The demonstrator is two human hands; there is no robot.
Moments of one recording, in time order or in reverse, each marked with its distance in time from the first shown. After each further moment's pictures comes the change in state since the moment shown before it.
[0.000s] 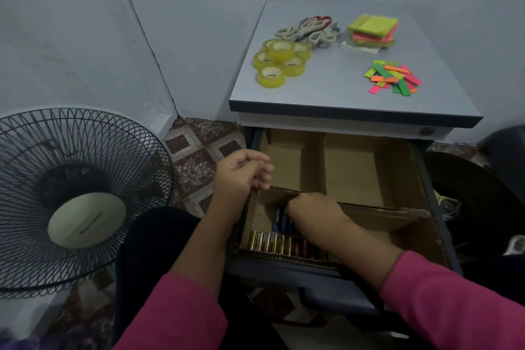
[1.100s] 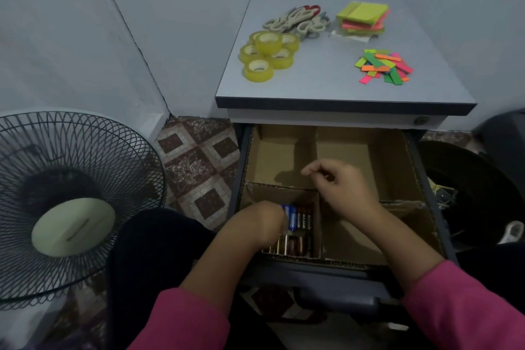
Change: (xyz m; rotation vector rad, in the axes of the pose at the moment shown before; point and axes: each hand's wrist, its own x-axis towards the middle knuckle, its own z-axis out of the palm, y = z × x) left_hand -0.015 -0.025 0.031 1.387 -0.875 -0.131; right_hand -0.016 0.049 0.005 0.950 0.498 0.180
